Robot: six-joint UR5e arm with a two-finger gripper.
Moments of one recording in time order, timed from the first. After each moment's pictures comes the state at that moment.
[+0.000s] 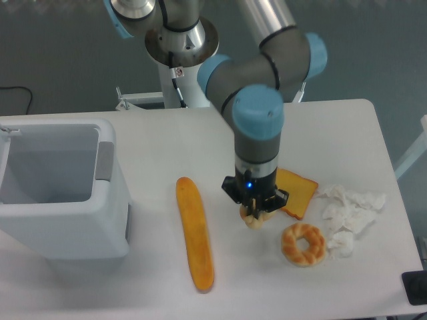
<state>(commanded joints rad) 2.52 -1.86 -1.53 -1.05 1.47 1.05</state>
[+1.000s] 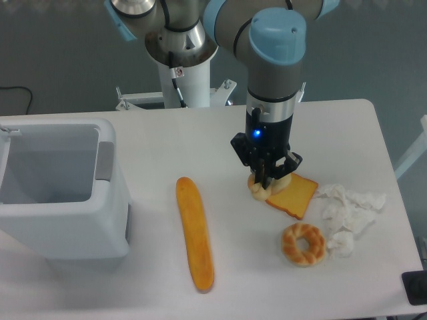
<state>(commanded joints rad) 2.55 -1.78 -1.54 -1.11 1.42 1.10</state>
